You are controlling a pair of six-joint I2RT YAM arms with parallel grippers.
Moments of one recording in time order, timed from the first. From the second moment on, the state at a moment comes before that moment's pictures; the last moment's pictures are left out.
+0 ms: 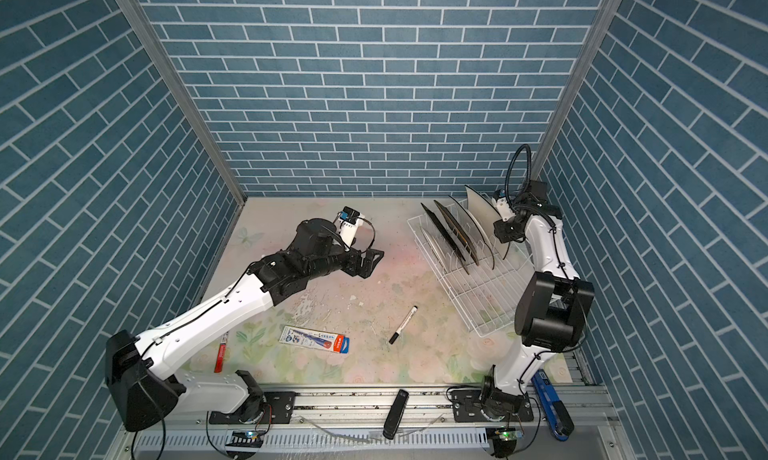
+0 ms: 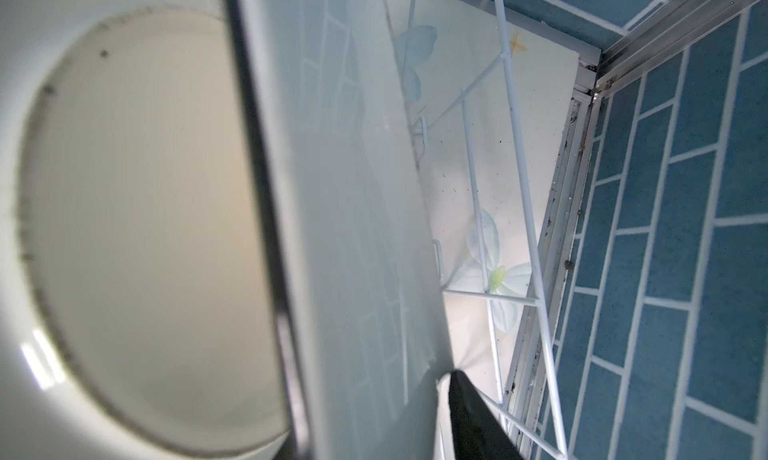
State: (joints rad) left arm -0.76 1.34 1.21 -0.36 0.03 -0.22; right arm -0.16 1.77 1.60 -0.85 -0.17 -0.55
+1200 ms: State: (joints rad) left arm -0.75 1.30 1.19 -0.42 -0.02 -0.22; right arm 0.00 2.18 2.32 -1.31 0.08 -0.59
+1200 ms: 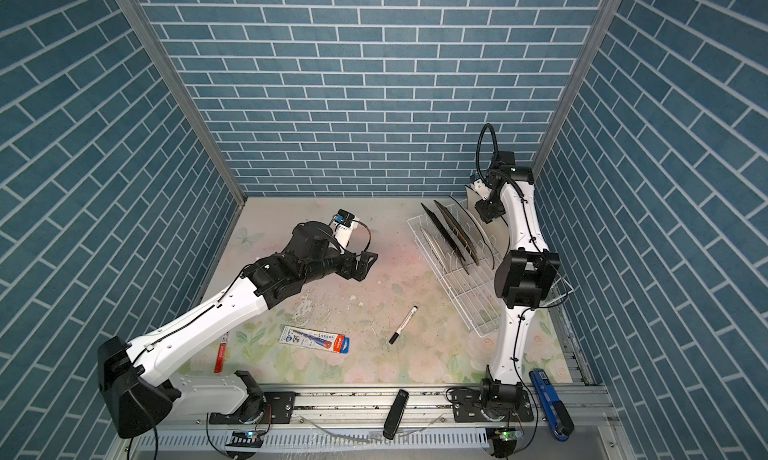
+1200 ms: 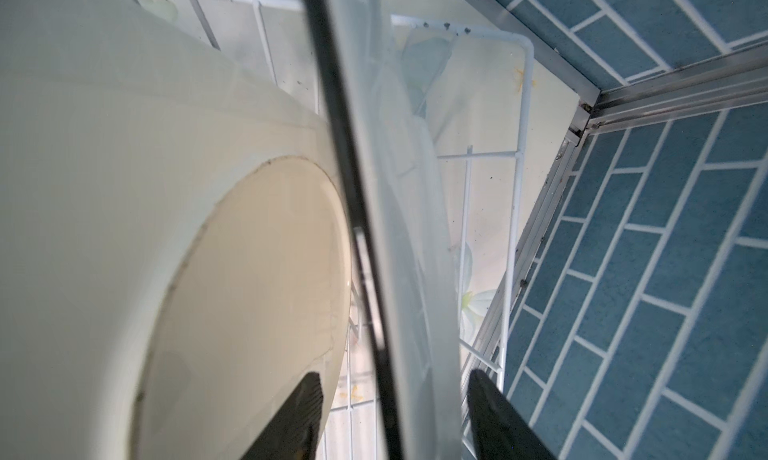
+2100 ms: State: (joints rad) left arm -0.74 1.26 1.19 -0.43 -0.06 -0.21; right arm 0.01 2.21 2.37 -1.32 0.10 -0.62
